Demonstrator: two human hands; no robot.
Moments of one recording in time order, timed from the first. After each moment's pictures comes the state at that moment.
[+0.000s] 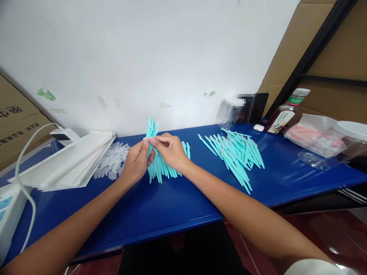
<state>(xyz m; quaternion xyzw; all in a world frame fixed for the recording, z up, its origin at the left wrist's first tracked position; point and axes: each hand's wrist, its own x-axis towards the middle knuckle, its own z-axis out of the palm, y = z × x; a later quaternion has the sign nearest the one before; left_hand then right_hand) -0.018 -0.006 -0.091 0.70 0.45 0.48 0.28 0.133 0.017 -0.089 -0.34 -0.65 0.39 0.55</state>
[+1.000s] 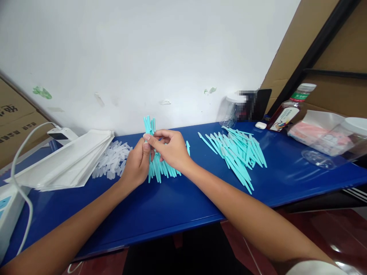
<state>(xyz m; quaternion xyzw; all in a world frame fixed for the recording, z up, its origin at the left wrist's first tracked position) -0.016 -0.011 -0.099 0.75 0.46 0.43 0.19 0.139 0.004 -0.069 -0.36 -0.62 0.46 0.54</state>
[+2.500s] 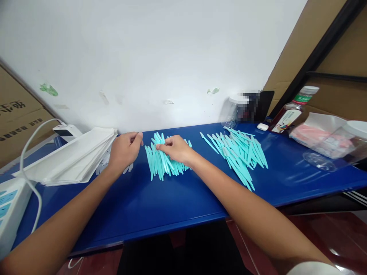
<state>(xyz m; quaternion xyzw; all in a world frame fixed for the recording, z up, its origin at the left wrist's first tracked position) -0.053 0.023 -0.073 0.69 0.62 0.36 0.04 0.154 0.025 -0.085 -0.47 -0.67 0.46 0.35</state>
